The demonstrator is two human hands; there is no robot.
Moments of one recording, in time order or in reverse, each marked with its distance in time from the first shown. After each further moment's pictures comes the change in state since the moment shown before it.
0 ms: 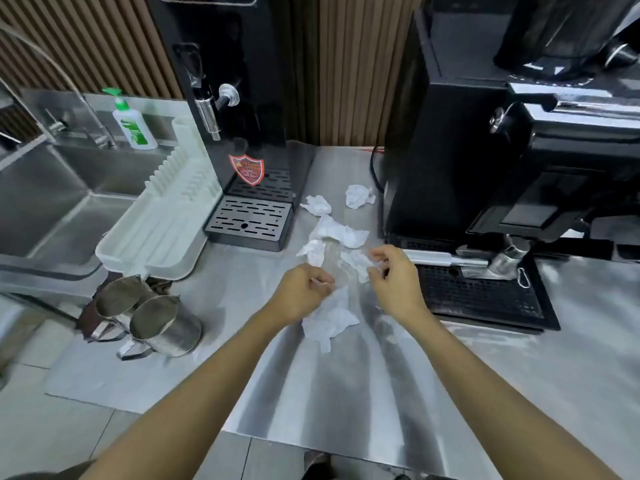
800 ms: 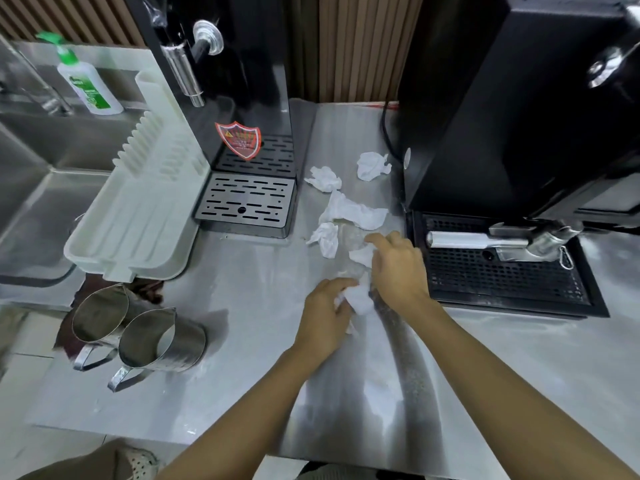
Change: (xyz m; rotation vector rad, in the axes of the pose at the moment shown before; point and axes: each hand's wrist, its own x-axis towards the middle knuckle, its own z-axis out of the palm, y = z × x) left_hand -0.001 -0.043 0.037 -0.129 0.076 0.072; right_hand 0.040 0.023 0.055 -0.647 -0.026 -0.057
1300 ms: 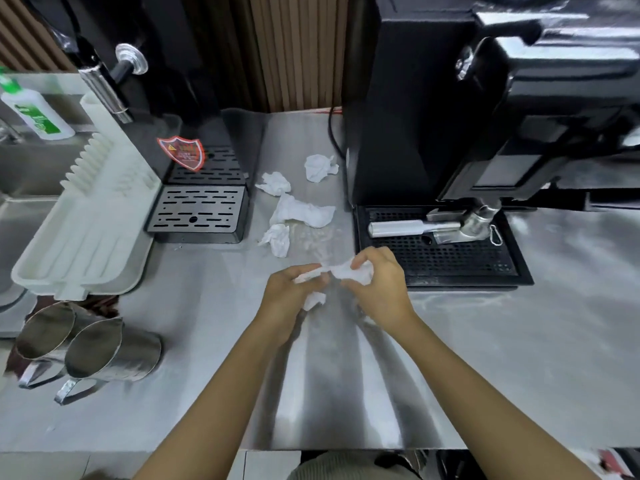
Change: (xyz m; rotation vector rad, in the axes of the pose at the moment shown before) left_hand 0.007 0.054 0.013 -0.664 -0.042 -0.459; right_hand -0.063 0.038 -0.043 0.627 0.025 0.195
